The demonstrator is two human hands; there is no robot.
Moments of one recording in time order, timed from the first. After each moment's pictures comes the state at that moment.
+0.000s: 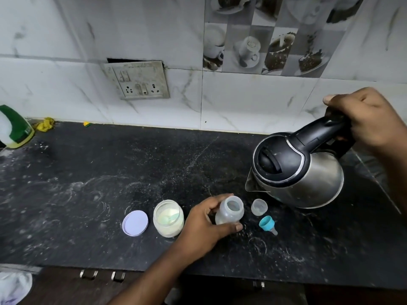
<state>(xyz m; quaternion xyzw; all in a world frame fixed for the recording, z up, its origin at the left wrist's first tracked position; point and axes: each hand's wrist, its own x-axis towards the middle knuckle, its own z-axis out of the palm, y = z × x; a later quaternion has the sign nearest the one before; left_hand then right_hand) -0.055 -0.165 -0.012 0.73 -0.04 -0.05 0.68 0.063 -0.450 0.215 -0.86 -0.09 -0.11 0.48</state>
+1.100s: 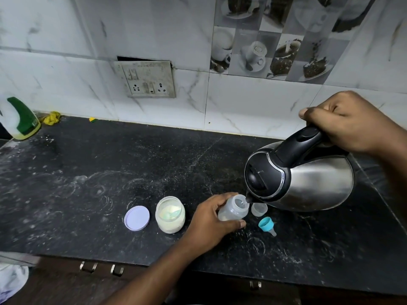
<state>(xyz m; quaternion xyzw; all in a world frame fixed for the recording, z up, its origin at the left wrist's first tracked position) -0.051 -0.174 -0.015 0.75 -0.04 -0.04 0.66 0.033 -0.400 0.251 -0.95 -0.19 -0.07 0.22</state>
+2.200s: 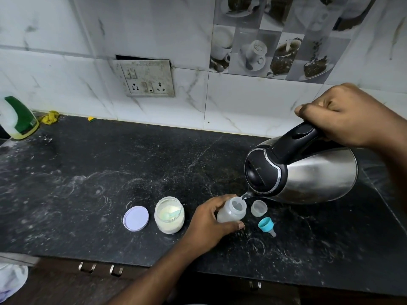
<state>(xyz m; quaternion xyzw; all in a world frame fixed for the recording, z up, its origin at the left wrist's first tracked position) -0.050 -0.174 -0.022 0.75 -0.04 -0.03 0.66 0.045 -0.399 0.257 -0.96 -0.23 -0.10 0.14</state>
